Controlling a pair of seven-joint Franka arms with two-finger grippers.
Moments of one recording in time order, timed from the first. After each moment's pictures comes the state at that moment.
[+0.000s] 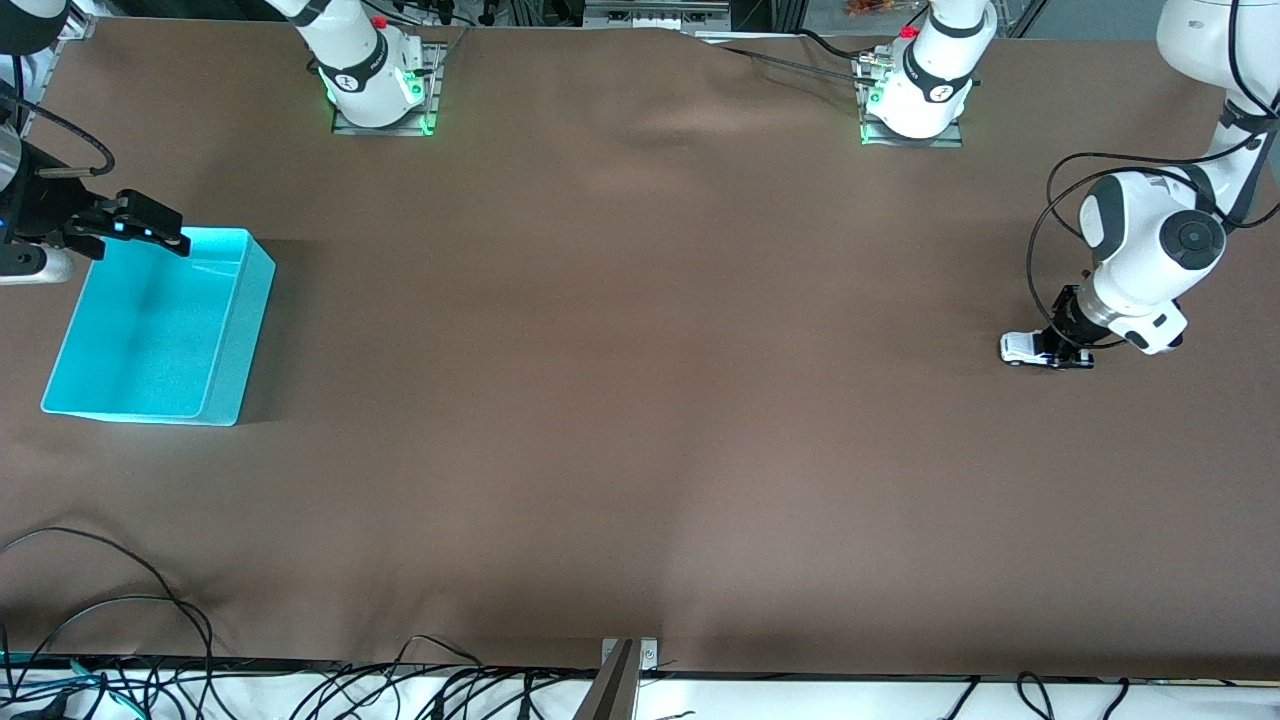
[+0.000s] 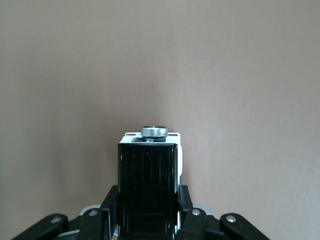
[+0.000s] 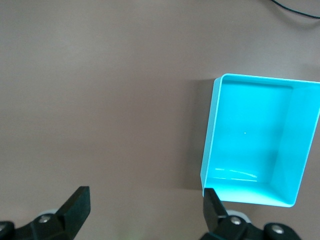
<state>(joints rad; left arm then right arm) 0.31 0.33 0.01 -2.34 0.26 2.72 -1.40 0.05 0.04 -0.07 -1.60 0.01 1.57 -0.06</state>
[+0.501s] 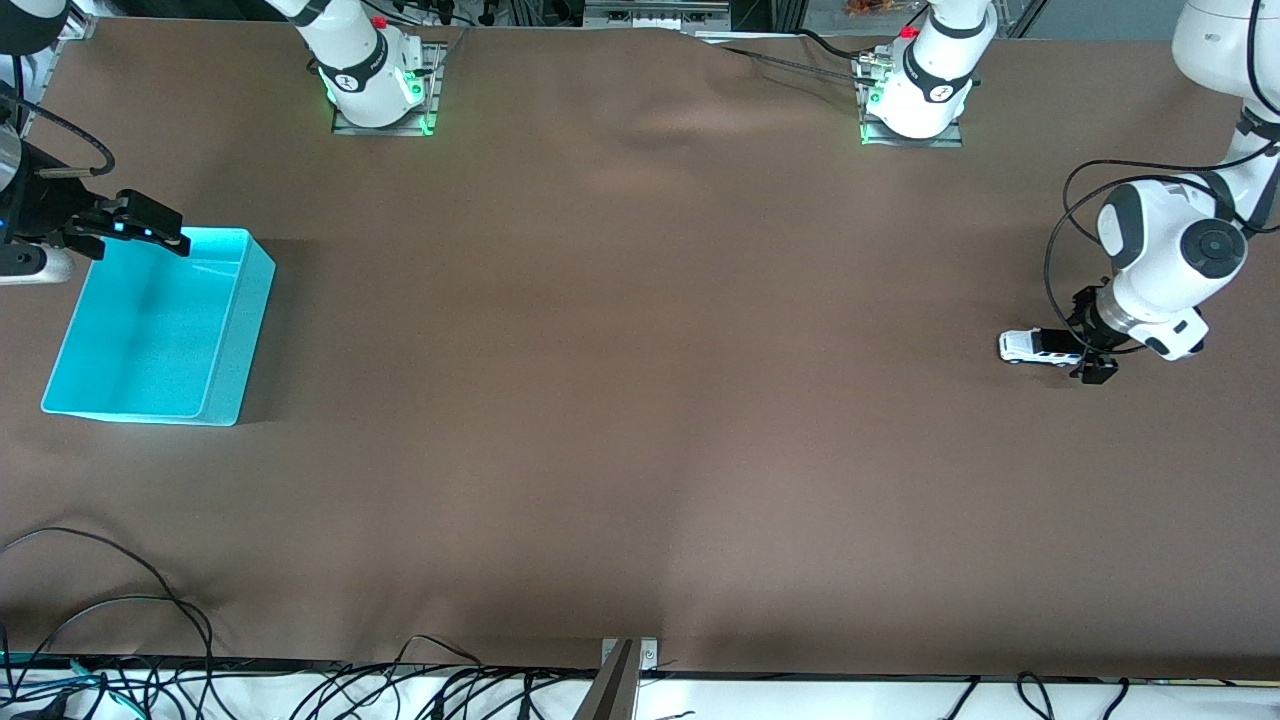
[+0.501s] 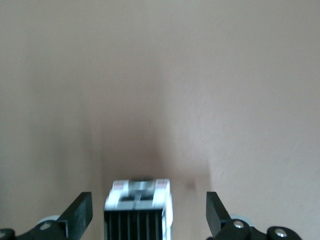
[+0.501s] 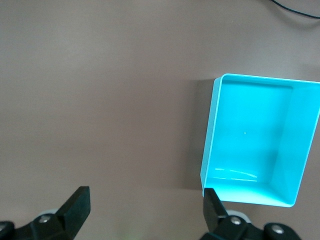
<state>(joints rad) 0.35 0.37 0.01 -2.26 0.28 2.67 -1.38 0.05 0.04 -0.07 -1.60 0.01 1.57 -0.06</state>
